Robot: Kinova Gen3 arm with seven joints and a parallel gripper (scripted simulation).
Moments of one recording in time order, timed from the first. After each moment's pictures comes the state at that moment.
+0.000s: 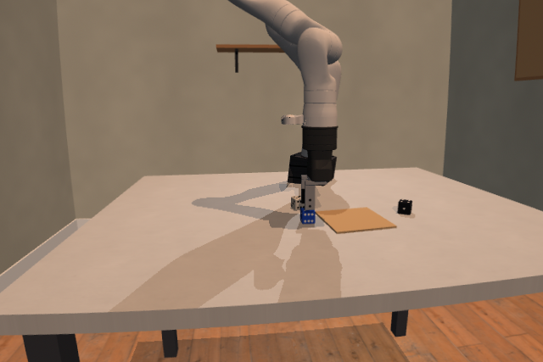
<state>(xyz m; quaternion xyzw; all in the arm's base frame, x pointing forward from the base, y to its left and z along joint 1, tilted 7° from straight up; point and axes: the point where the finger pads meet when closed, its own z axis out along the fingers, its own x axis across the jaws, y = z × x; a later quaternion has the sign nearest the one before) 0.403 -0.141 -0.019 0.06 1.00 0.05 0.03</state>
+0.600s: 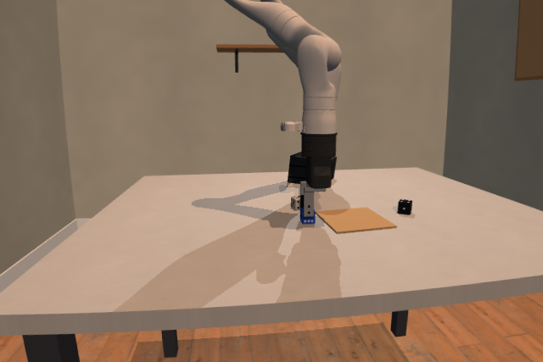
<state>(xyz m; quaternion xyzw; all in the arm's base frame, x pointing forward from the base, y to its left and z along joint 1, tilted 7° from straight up) 0.404 -0.142 -0.033 0.06 1.00 0.05 0.03</state>
